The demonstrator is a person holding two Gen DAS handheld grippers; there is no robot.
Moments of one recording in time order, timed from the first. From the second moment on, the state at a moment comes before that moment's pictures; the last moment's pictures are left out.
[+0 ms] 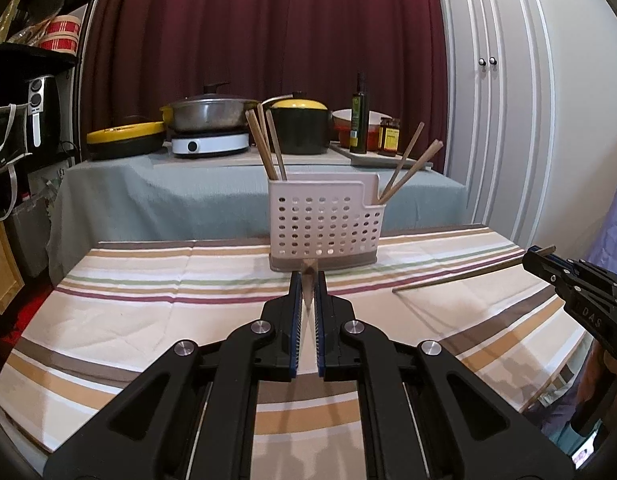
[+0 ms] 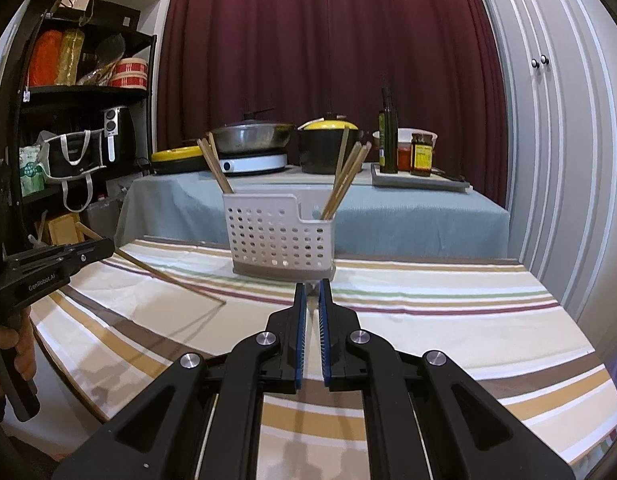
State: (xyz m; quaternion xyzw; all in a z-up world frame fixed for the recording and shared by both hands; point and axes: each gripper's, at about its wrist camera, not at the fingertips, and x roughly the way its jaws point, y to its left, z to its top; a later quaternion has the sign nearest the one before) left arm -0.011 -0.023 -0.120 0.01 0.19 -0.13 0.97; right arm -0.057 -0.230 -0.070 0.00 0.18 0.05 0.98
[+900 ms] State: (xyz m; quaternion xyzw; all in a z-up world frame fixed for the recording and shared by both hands) left arm 0.014 -0.004 -0.078 0.00 0.16 -0.10 0.98; right arm -0.020 -0.227 -0.023 -0.01 0.16 0.05 0.98
